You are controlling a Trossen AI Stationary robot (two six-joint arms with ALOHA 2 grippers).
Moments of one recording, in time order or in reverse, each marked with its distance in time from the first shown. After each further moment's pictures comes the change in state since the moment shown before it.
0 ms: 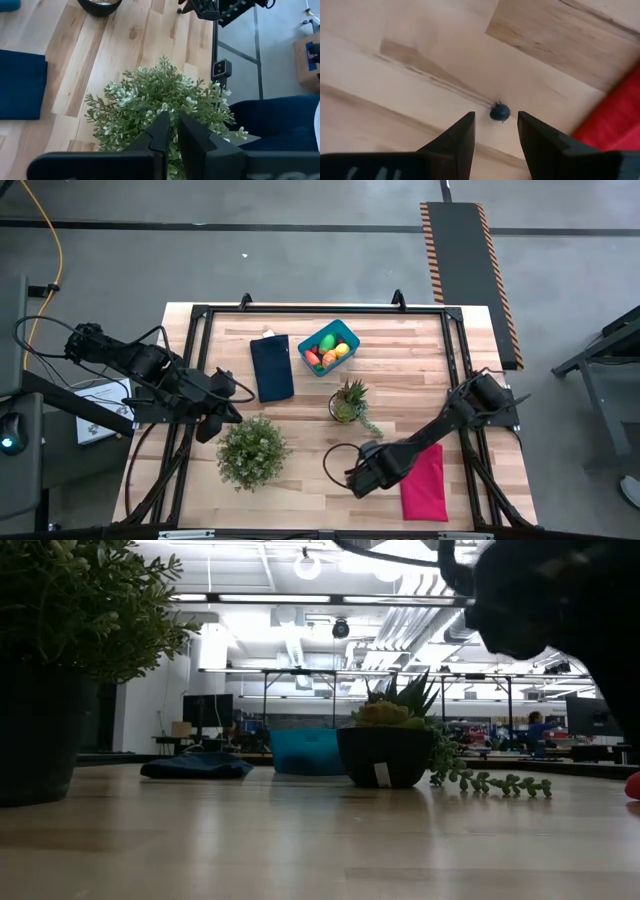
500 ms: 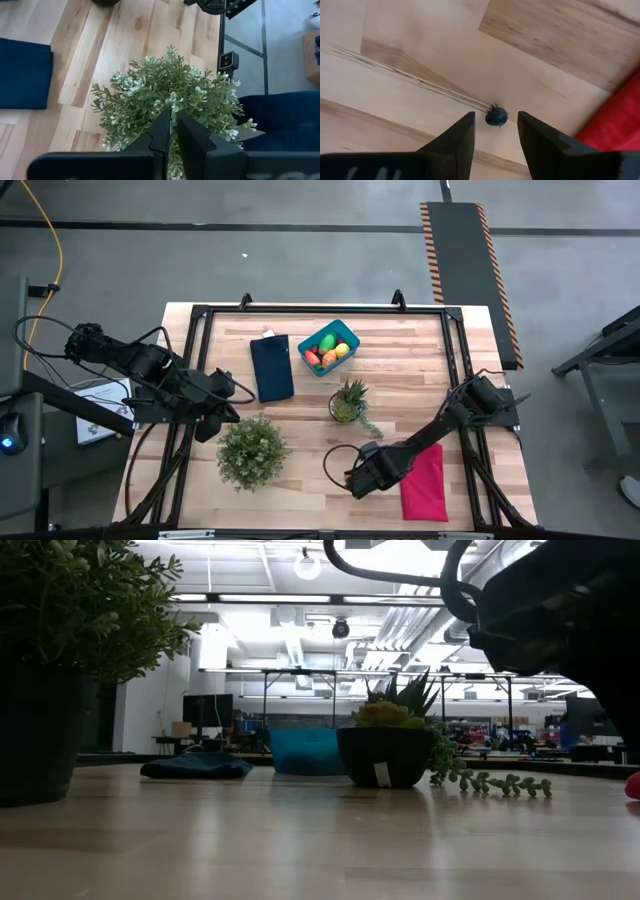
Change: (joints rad) left arm 0.000 0.000 0.000 -0.045 0.012 0.000; right arm 0.000 0.031 0.000 0.003 -0.015 0.018
